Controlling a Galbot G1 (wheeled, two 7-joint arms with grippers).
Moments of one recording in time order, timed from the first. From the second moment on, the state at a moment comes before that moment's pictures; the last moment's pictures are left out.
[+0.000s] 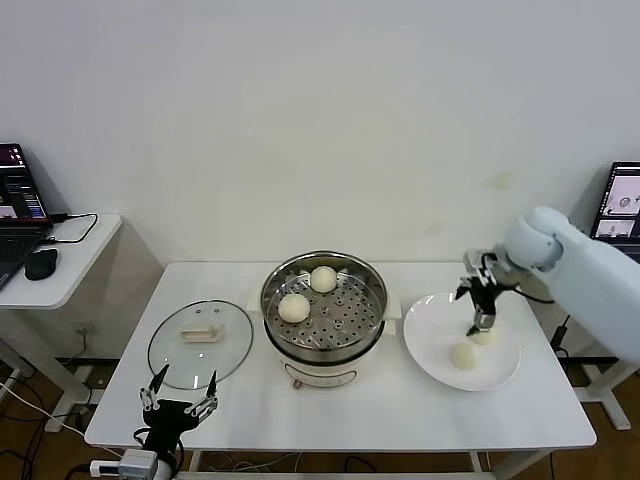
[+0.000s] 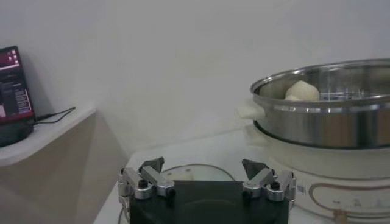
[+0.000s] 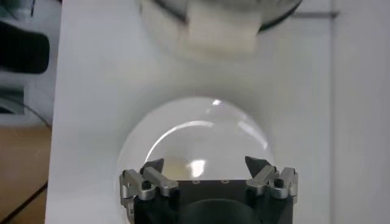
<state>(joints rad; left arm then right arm) 1.72 -1.46 -0.66 -2.19 0.06 0.19 0.07 -0.01 0.65 -0.58 1.36 -0.20 -0.31 -1.34</state>
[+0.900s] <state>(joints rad) 1.70 -1.47 -0.67 -2.12 0.06 0.19 0.07 -0.19 0.75 -0.51 1.21 -0.35 -0.26 -1.25</state>
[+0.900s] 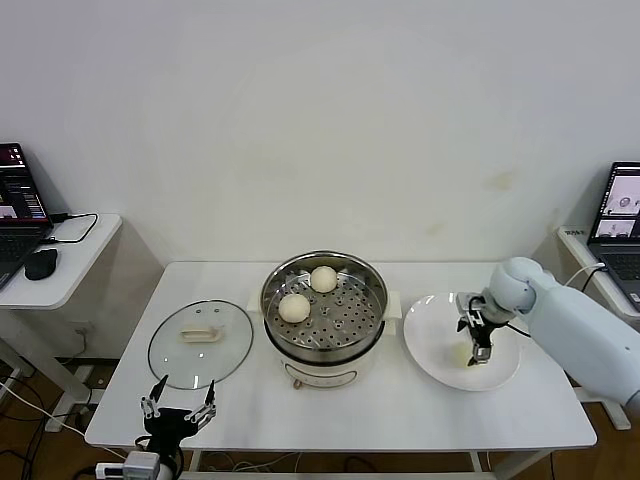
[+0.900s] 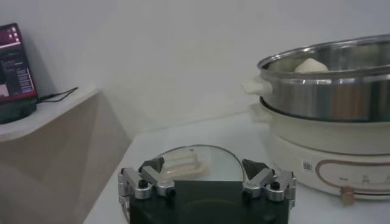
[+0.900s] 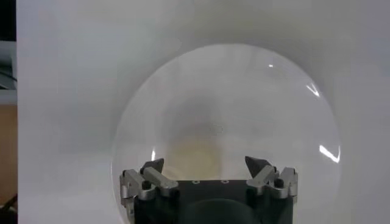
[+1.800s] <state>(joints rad) 1.69 -1.48 -0.67 -2.09 0.07 0.19 0.07 -0.21 0.80 -0.50 1.12 -0.42 -0.21 -1.25</state>
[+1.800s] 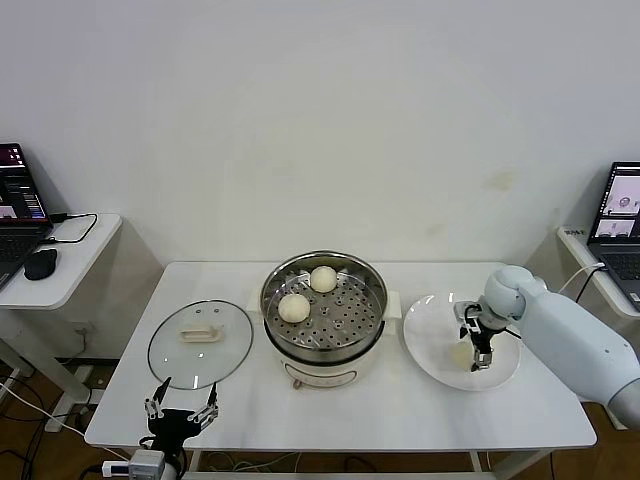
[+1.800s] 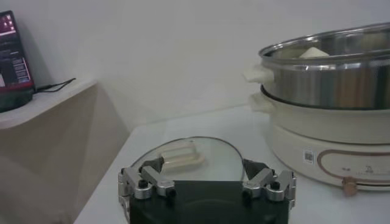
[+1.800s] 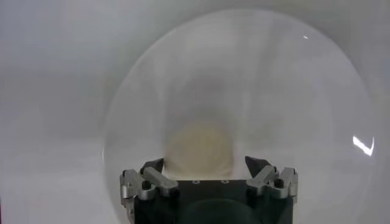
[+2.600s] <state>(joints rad) 1.68 -1.48 -0.66 -2.10 0.07 0.19 0.06 -0.13 0.77 -0.50 1.14 -0.34 -0.21 -1.33</state>
